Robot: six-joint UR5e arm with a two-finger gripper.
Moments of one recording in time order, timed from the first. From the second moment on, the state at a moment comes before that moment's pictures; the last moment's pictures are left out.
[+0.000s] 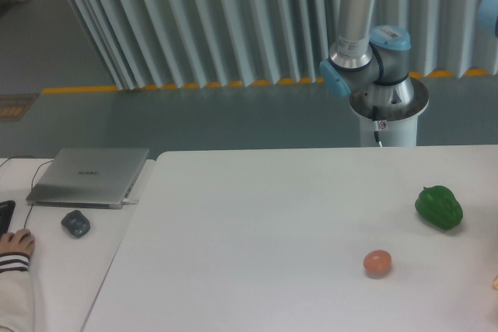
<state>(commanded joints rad) 2.73 -1.79 -1.39 -1.53 1.56 1.68</state>
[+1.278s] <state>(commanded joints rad) 2.73 -1.80 -1.40 -1.54 1.58 1.68</state>
